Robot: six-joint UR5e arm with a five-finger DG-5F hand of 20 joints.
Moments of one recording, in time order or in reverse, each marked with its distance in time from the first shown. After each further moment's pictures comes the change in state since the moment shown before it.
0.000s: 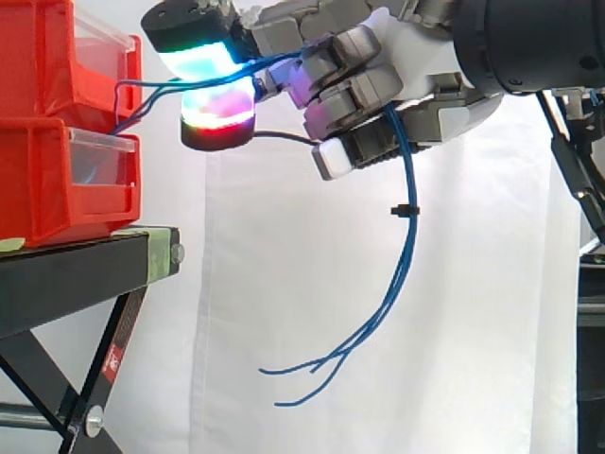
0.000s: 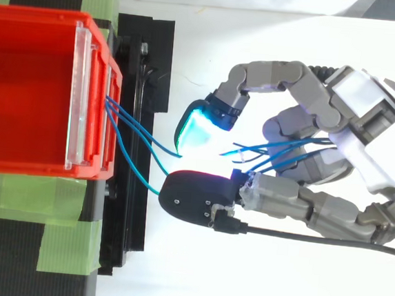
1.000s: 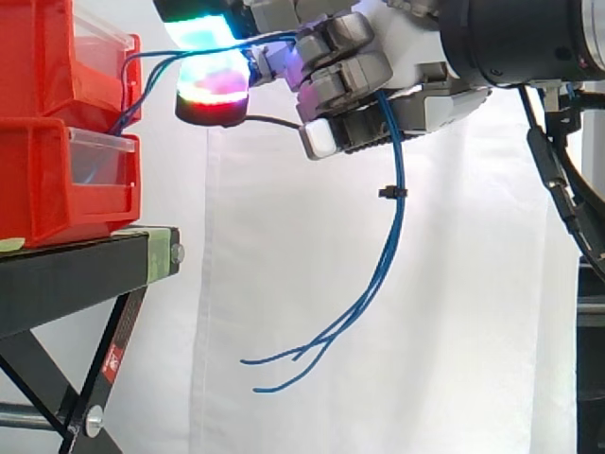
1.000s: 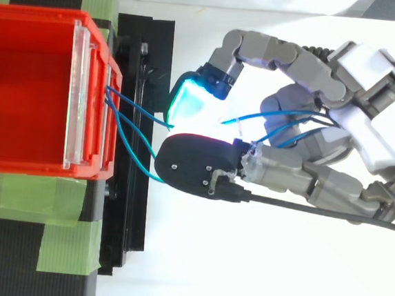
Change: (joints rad) arm -0.017 -0.001 -0.001 0.081 0.004 -0.002
